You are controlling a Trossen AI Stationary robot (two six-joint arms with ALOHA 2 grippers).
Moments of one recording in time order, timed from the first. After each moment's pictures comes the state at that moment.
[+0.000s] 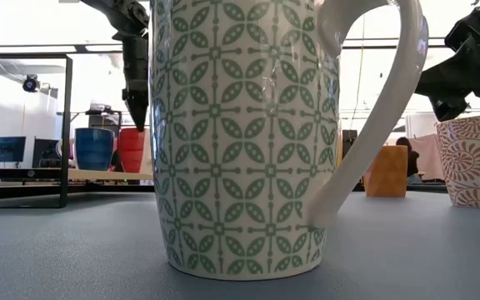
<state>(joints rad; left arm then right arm) 0.81 1.62 1.44 -1.19 -0.09 0.34 0.34 0.09 0.09 -0.18 0.42 0.33</state>
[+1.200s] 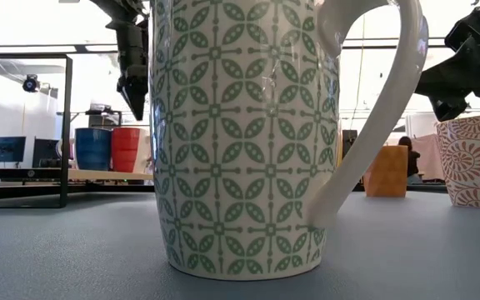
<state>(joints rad) 0.80 1.55 1.46 -1.24 -0.03 0.27 0.34 0.09 0.09 -0.18 0.42 0.33</state>
